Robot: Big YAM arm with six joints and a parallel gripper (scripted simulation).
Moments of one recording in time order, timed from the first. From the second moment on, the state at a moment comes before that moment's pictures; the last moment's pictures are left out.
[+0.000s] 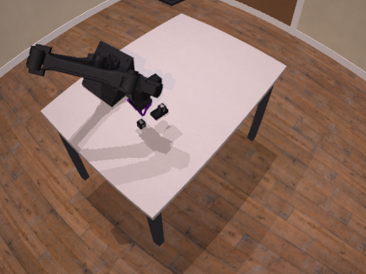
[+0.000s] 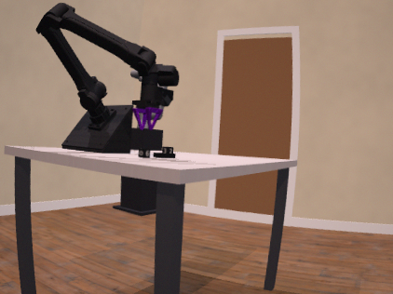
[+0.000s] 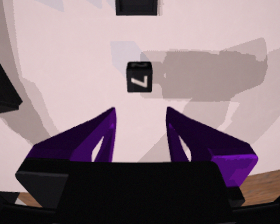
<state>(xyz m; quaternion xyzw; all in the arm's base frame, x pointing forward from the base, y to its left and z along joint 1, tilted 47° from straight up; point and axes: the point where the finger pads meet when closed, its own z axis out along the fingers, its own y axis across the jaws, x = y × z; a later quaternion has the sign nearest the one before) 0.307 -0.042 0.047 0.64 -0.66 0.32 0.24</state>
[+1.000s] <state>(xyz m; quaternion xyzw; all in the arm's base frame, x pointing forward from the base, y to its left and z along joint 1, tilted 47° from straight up) 0.308 -0.055 0.036 0.63 -0.66 0.32 0.23</state>
